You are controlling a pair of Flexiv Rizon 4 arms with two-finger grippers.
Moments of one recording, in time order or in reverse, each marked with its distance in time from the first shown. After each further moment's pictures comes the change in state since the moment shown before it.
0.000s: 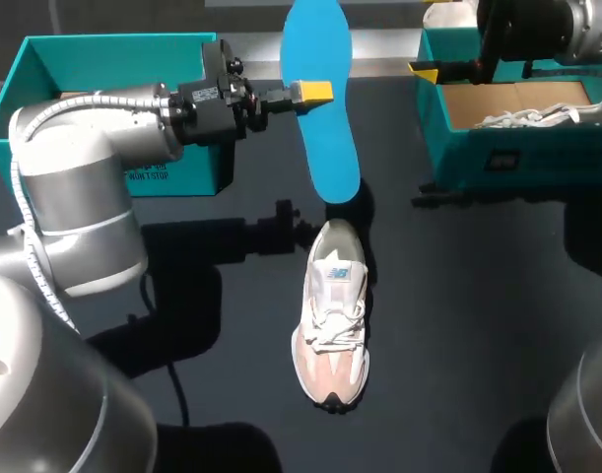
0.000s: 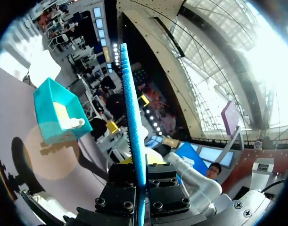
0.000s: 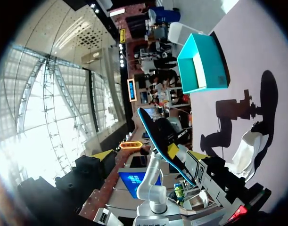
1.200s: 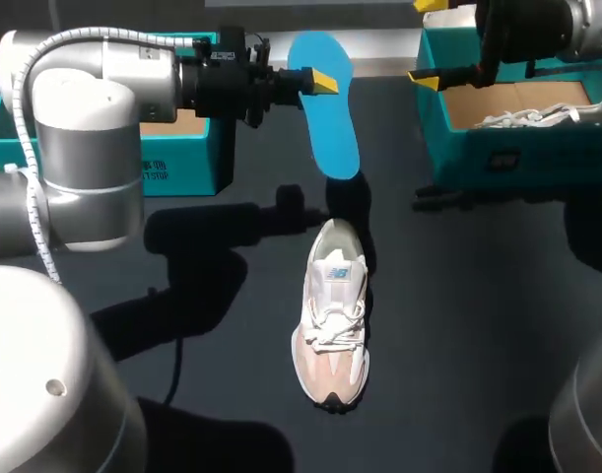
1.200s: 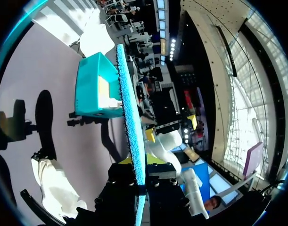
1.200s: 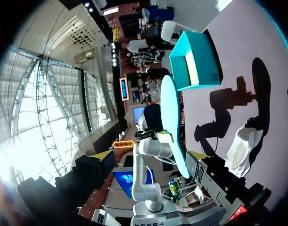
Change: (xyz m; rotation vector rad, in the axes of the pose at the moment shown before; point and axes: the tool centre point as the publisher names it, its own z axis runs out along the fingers) left arm -0.043 -0.021 0.005 -0.055 -0.356 -0.385; right arm -0.007 -0.008 0.004 0.016 -0.088 0.019
